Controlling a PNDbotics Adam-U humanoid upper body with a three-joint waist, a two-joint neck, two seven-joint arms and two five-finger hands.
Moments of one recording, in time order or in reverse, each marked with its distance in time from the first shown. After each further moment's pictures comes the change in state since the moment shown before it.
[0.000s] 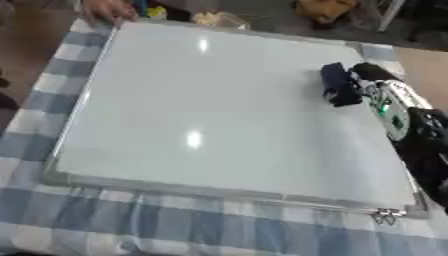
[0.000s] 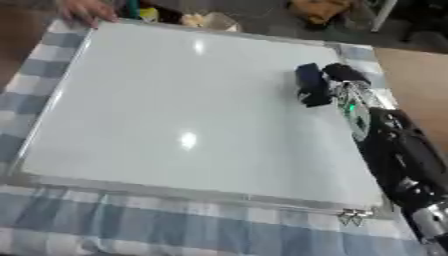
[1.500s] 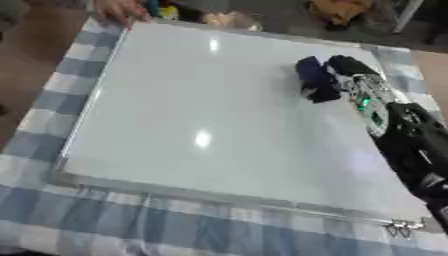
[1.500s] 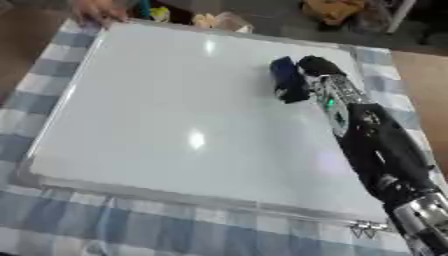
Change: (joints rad) left arm -0.019 0.000 -0.001 -0.011 0.000 -0.004 -0.005; right arm -0.033 0.023 0.015 -0.041 0.018 -0.023 -0.006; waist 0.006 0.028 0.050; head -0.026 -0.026
